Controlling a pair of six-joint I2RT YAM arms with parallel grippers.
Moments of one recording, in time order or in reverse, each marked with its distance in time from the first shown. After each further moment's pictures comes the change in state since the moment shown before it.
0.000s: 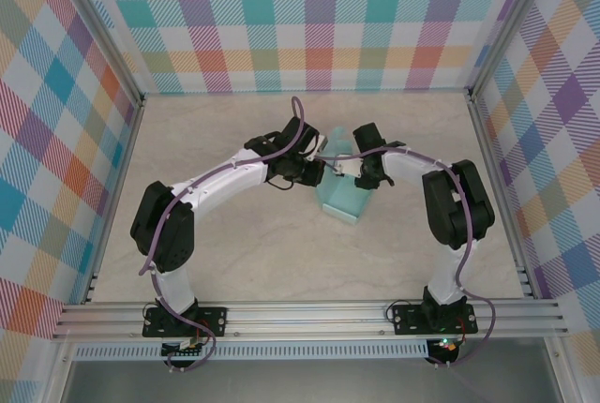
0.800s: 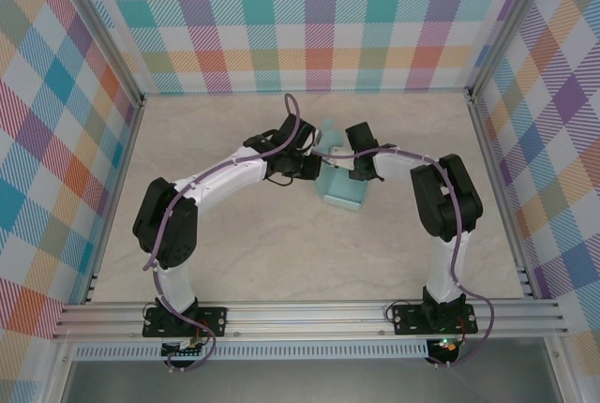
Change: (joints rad) left arm 0.030 0.026 0.002 0.057 -0.013 -0.055; right arm 0.019 0.072 0.018 0.203 0.108 -0.002
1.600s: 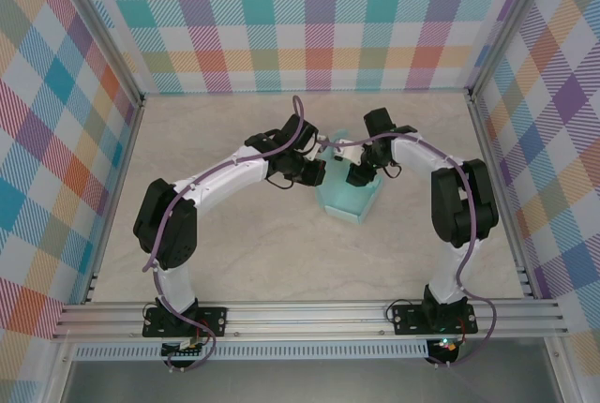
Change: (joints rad) left arm -0.013 0.000 0.025 -0.084 0.094 0.096; right arm -0.089 -0.079 0.134 -0.395 -0.558 0.114
